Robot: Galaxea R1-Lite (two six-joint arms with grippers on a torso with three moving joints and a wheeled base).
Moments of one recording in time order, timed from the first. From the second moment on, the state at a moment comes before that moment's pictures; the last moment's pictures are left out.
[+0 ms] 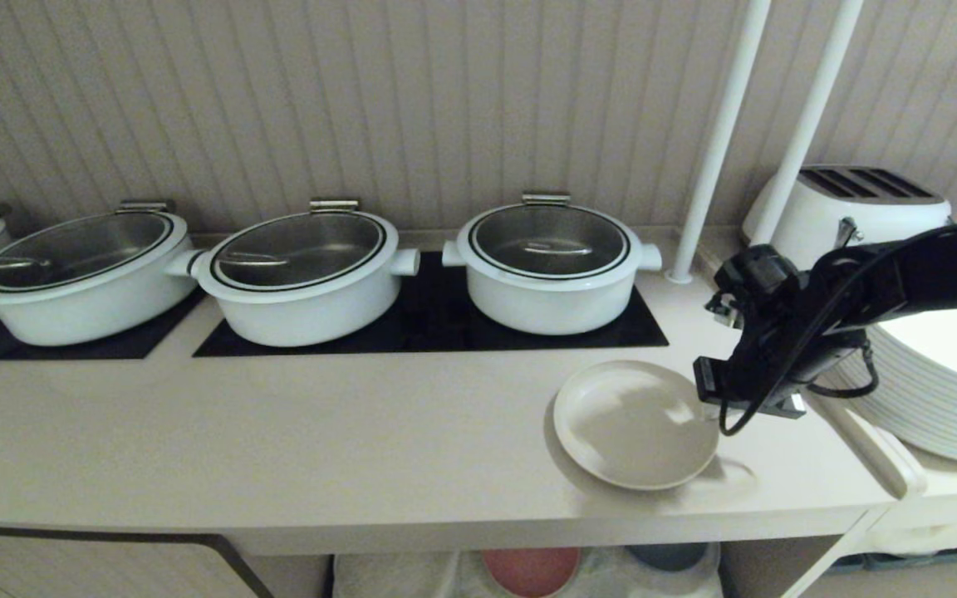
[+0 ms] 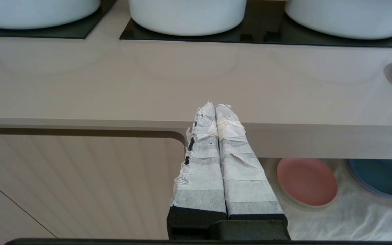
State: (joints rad) left arm 0.00 0.00 0.00 0.00 0.00 -0.05; right arm 0.22 2.03 -1.41 0.55 0.03 0.35
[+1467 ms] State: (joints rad) left arm 0.00 0.00 0.00 0.00 0.00 -0.05; right arm 0.21 1.84 -1.25 0.49 0.13 0.47
